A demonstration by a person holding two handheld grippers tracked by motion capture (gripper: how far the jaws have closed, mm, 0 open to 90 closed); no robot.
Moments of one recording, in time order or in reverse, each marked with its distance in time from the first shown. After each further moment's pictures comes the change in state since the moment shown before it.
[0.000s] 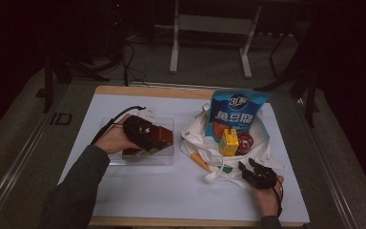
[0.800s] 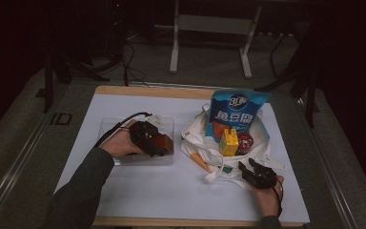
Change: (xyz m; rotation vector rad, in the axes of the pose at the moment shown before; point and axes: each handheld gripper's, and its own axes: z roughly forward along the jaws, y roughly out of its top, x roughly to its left) left arm -0.001 -0.006 0.024 0.108 -0.009 -0.034; right arm 0.000 0.000 0.000 0.000 0.001 0.001
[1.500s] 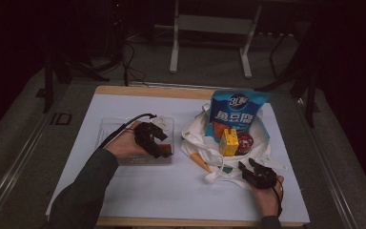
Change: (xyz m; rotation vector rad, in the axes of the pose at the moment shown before) left arm -0.006 0.010 0.006 -0.021 0.006 0.018; right arm 0.000 0.000 0.000 0.000 0.001 0.001
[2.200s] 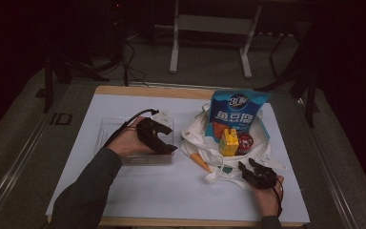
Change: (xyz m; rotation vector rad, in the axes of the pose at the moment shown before) left arm -0.006 0.019 -0.011 -0.093 0.063 0.034; right arm 0.000 0.000 0.000 -0.002 0.003 0.003
